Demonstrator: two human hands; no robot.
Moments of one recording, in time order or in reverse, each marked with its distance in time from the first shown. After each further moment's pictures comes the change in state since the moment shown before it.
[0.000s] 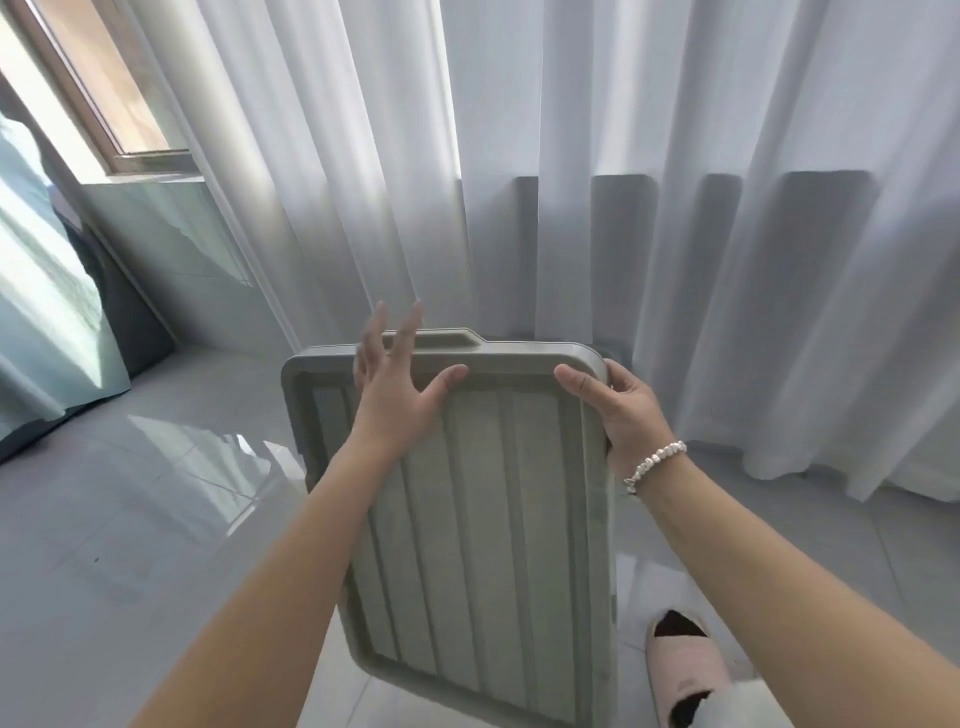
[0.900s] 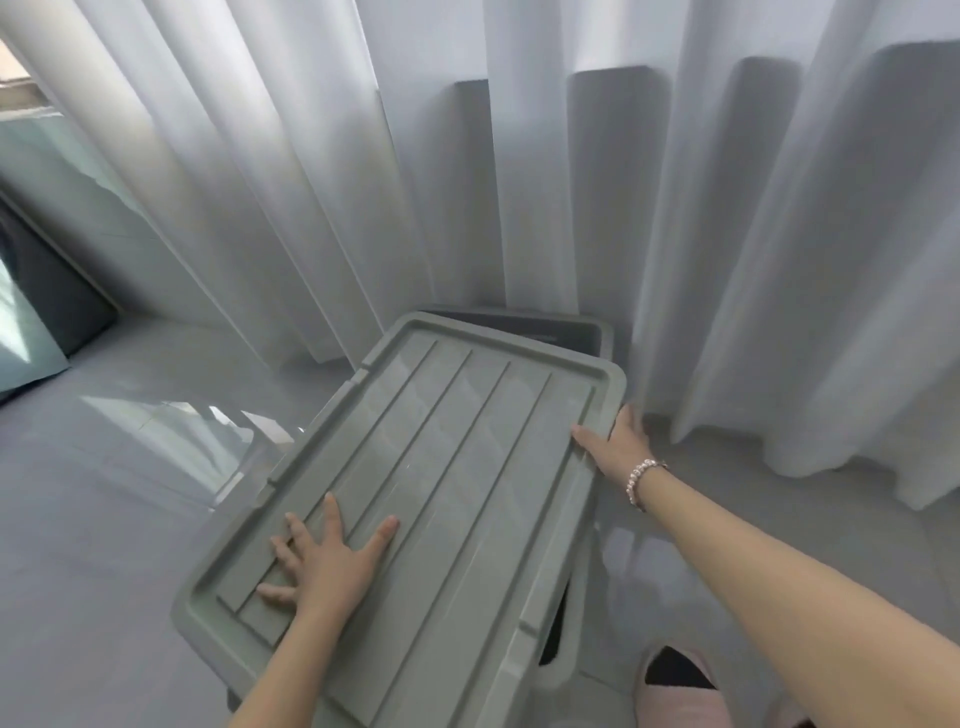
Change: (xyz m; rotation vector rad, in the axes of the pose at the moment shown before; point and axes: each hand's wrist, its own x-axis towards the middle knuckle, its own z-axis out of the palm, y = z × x) left_hand -0.051 -0.132 0.157 0.374 -0.340 -0.904; right_hand 0.176 0.145 -0.140 -0.804 0.197 0.349
